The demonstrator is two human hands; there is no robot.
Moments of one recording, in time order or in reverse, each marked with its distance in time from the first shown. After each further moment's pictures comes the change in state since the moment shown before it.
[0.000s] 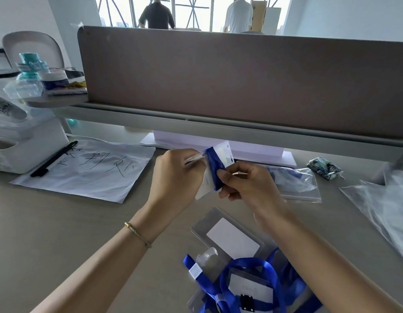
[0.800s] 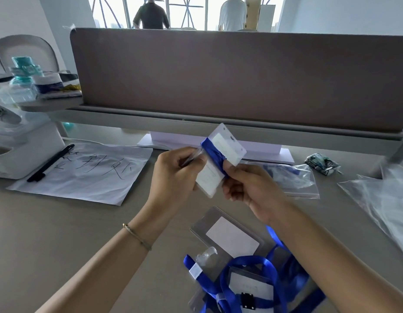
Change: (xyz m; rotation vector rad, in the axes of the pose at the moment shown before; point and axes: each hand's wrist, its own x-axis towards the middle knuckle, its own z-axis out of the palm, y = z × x) left_hand -0.003 -0.002 0.004 -0.331 -0.074 -0.038; right_hand 0.006 0.005 -0.011 0.212 -0.085 0.109
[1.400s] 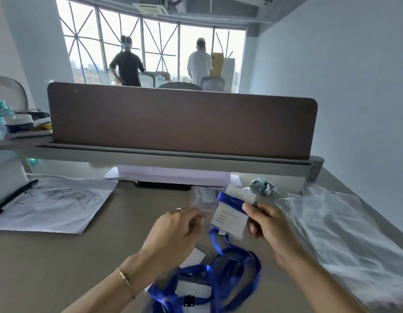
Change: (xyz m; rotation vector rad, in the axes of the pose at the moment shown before) left_hand -0.062 0.018 0.059 0.542 -0.339 0.218; right_hand -0.107 -0.004 -0.102 -0.204 0.340 -0.146
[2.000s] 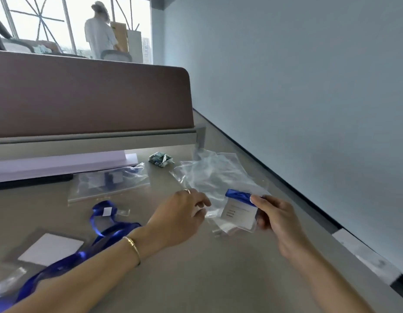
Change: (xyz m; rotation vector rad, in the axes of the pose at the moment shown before) left_hand 0.030 0.171 0.140 -0.125 -0.315 0.392; right_hand -0.128 0.028 -0.204 -0.042 0.512 0.092
